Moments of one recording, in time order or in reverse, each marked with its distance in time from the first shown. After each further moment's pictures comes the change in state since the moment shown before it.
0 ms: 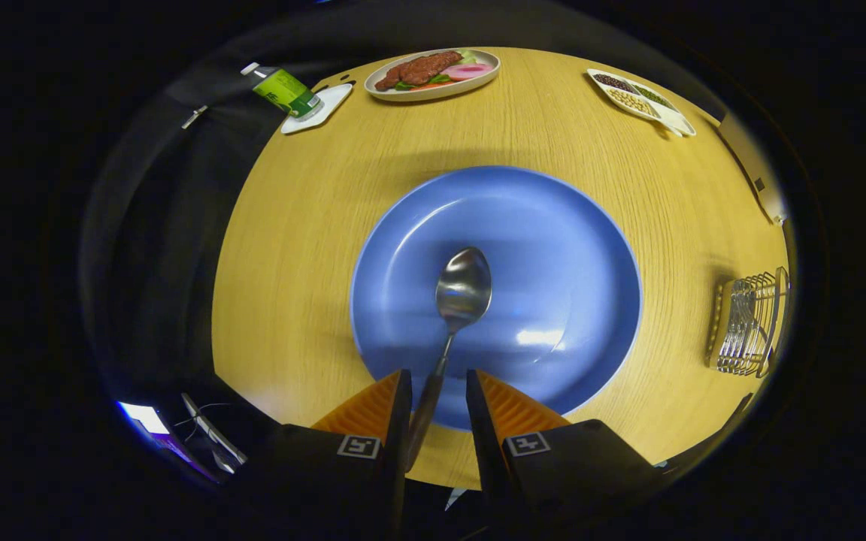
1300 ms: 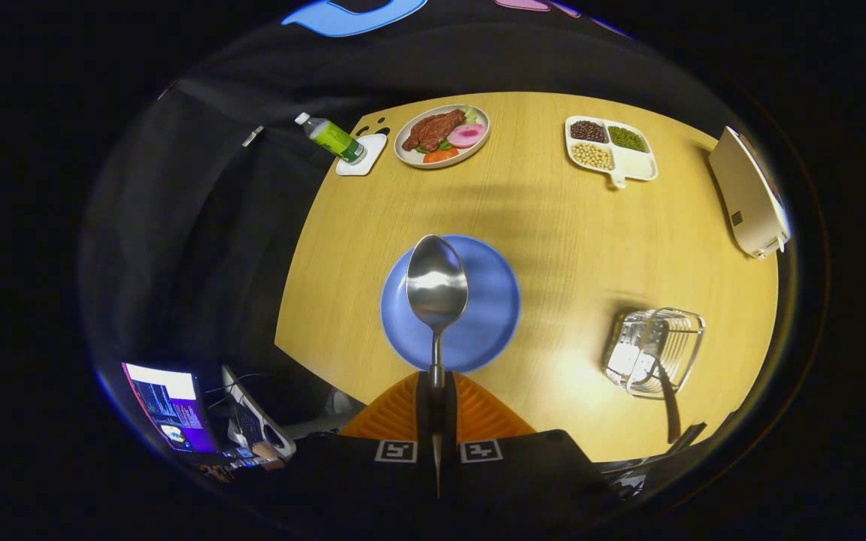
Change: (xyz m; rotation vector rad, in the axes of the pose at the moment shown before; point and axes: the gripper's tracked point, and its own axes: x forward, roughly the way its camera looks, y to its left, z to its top) arm -0.196 -0.078 0.024 -0.078 -0.033 0.200
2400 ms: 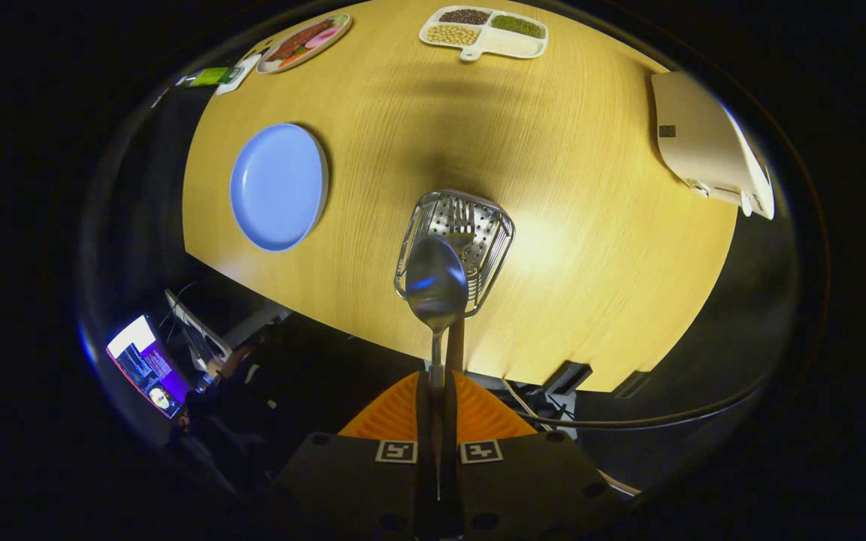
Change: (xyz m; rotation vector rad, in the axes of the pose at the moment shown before) arm -0.053 -0.183 -0.050 0.015 0.687 -0.257
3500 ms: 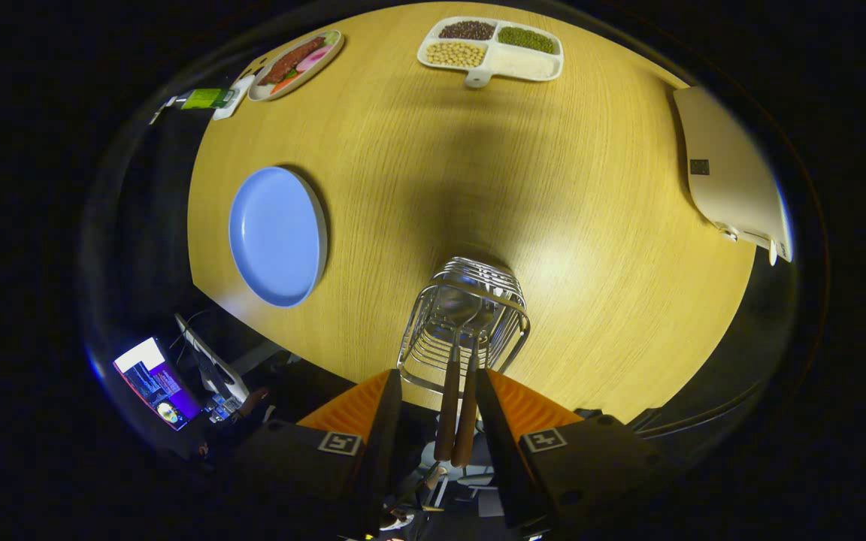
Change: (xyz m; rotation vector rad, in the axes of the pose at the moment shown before) arm 0.005 0.007 0.062 0.019 -0.268 0.087
